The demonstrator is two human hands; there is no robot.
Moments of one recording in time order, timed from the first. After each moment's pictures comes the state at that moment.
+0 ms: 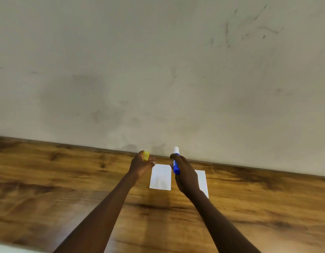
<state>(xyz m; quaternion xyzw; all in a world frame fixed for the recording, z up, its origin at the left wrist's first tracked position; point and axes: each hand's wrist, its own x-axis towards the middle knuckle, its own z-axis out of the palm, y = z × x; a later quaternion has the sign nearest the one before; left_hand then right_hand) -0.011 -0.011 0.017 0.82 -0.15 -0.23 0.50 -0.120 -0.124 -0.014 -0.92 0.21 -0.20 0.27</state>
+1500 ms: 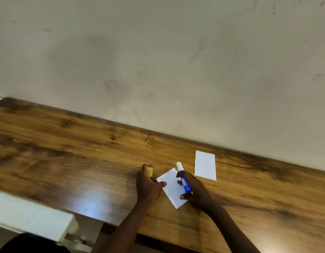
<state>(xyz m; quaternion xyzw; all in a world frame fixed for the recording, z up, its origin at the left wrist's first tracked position) -0.090 0.025 -0.081 0.87 -0.04 -0.15 0.47 -0.183 -0.109 -0.065 -0.90 0.14 0.06 0.40</state>
